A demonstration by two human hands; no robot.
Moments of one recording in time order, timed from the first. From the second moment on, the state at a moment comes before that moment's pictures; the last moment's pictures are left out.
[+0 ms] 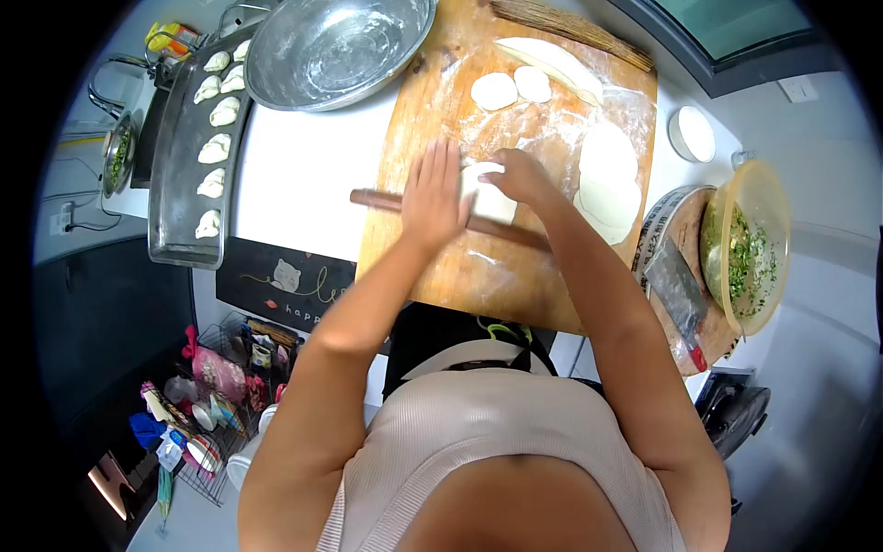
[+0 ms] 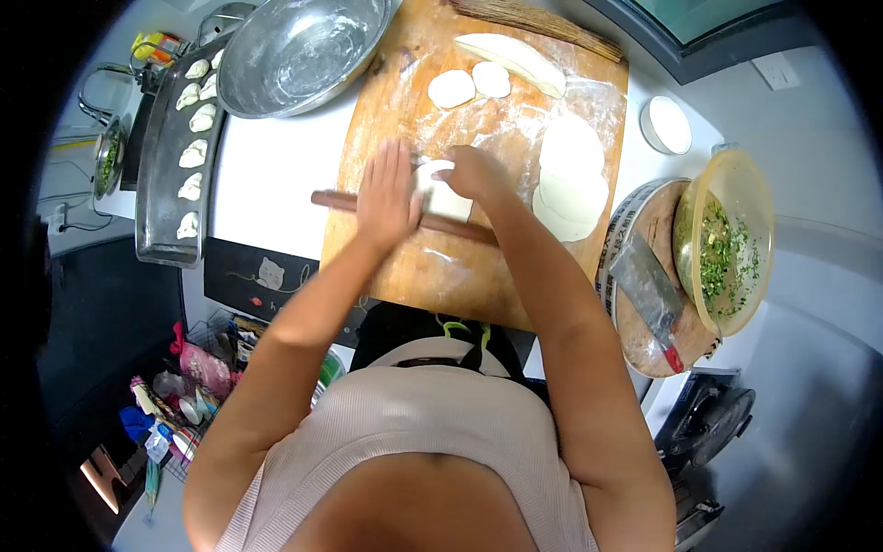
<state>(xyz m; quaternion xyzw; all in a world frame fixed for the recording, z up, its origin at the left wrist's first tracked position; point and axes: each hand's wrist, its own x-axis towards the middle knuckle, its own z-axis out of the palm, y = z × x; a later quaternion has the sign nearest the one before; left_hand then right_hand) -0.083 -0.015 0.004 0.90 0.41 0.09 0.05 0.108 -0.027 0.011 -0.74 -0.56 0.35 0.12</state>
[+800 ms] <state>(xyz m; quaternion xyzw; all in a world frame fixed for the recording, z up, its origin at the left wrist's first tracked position) -0.088 -0.048 0.007 0.91 0.42 0.03 0.07 0.151 -0.065 0.016 -0.66 -0.53 0.53 0.08</state>
